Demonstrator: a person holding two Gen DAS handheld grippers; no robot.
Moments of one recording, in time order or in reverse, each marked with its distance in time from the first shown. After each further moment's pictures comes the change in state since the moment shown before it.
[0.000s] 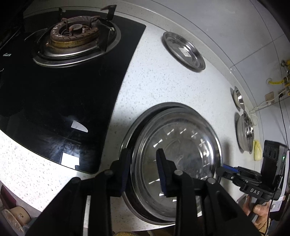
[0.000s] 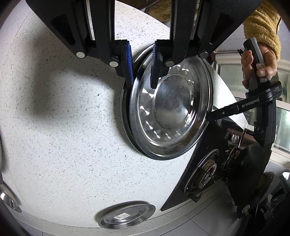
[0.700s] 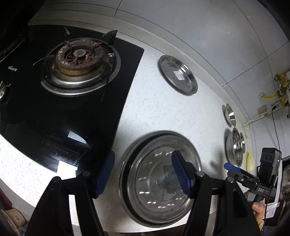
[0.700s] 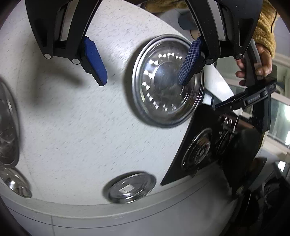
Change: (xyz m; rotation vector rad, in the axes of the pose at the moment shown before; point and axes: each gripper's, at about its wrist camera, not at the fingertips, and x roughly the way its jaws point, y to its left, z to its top) left arm -0.042 -0.005 0.032 -0.018 -0.087 -0.040; right arm -0.055 -0.016 0.023 0.033 -0.137 0.015
